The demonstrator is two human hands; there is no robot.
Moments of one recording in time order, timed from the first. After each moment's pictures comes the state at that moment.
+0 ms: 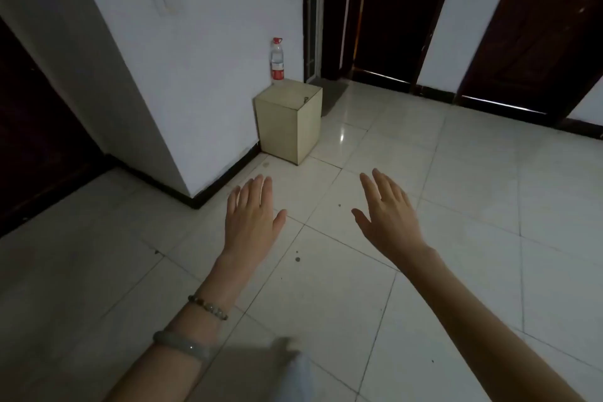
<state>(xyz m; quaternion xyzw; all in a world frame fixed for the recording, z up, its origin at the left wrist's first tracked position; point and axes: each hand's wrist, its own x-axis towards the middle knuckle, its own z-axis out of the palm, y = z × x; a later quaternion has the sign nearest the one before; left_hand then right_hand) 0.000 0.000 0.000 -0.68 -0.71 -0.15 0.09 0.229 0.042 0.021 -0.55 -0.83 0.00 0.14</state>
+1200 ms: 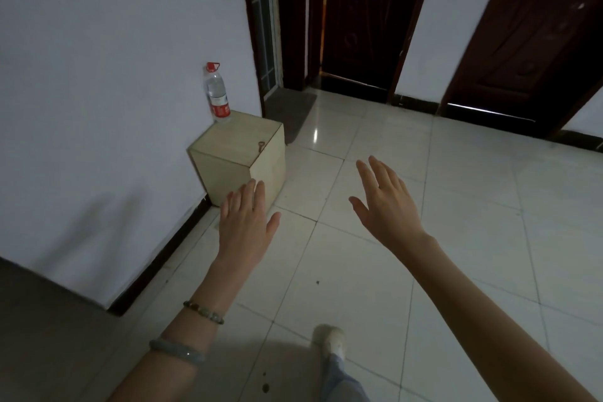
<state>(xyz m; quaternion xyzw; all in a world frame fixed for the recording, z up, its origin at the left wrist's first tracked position) 0.000 0.619 -0.022 -0.70 -0.70 -0.13 0.05 0.234 0.646 0.019 -0.58 -0.80 0.00 0.16</state>
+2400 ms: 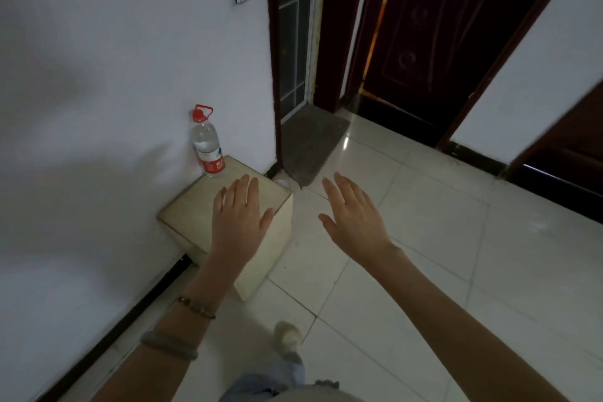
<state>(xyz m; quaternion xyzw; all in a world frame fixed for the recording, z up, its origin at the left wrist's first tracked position) -0.055 1.178 -0.042 -0.63 -0.76 -0.12 0.06 0.140 1.229 -0.014 -0.47 -0.88 0.04 0.10</state>
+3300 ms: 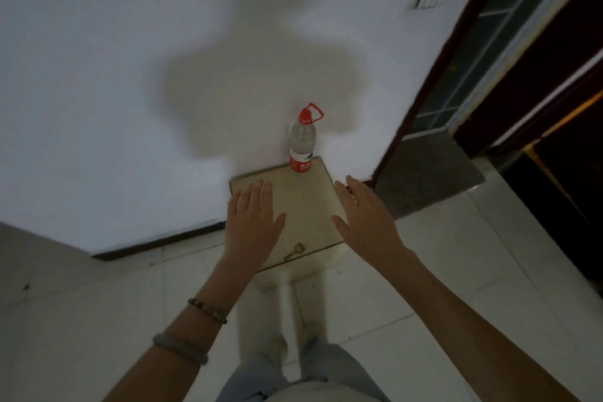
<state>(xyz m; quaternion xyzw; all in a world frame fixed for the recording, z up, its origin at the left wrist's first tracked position) -0.121 1.285 -0.060 -0.37 -0.92 -0.11 0.05 -0.004 1.450 -0.042 -0.16 -0.98 0.10 0.07</state>
